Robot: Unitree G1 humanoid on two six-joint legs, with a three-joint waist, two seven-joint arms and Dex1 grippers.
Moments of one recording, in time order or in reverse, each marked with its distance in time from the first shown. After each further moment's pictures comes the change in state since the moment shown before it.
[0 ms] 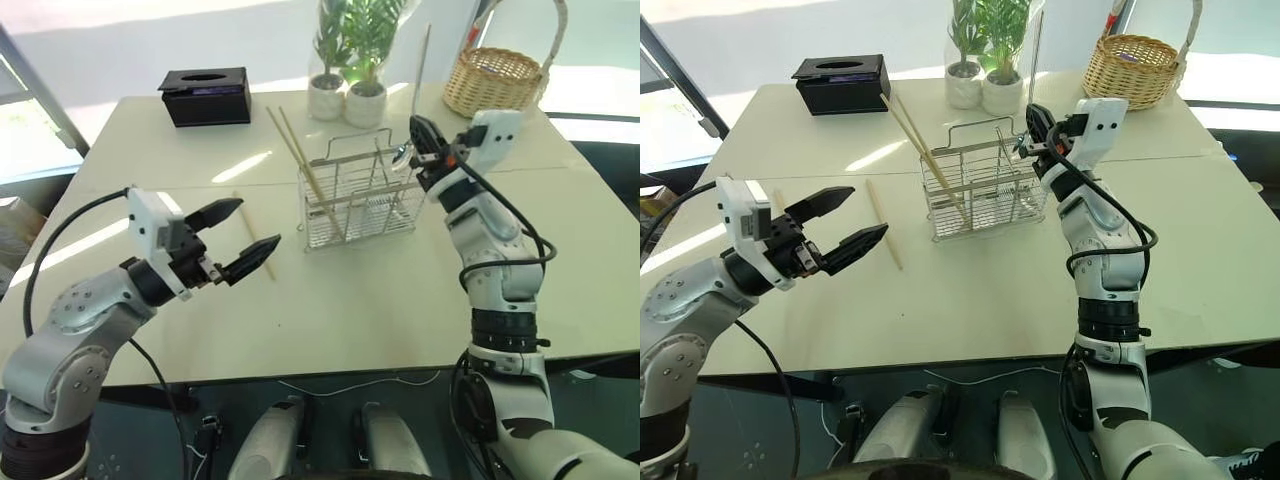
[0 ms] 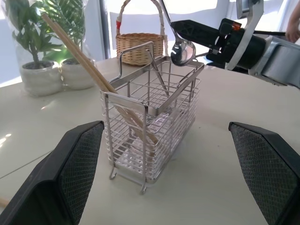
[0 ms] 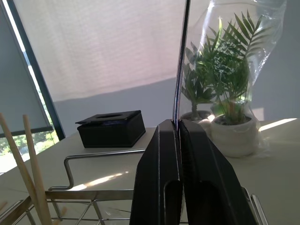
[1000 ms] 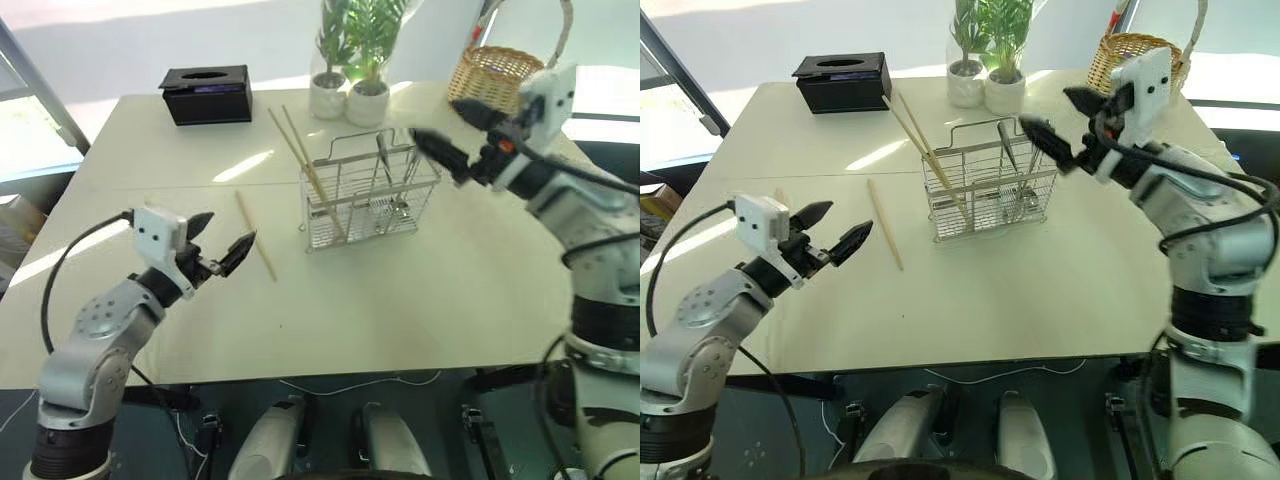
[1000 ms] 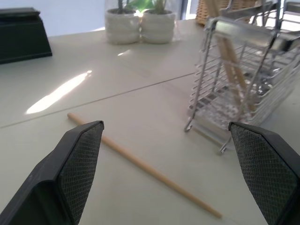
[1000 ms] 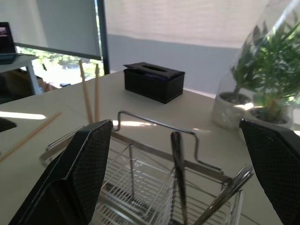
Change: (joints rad) left arm 0.039 -0.156 -0.072 0.184 0.275 -0.060 0.201; right arm -0.001 -0.518 -0.023 -0.221 0.275 0.450 0.395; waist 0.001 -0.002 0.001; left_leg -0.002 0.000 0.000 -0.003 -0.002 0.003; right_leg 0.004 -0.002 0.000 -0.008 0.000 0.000
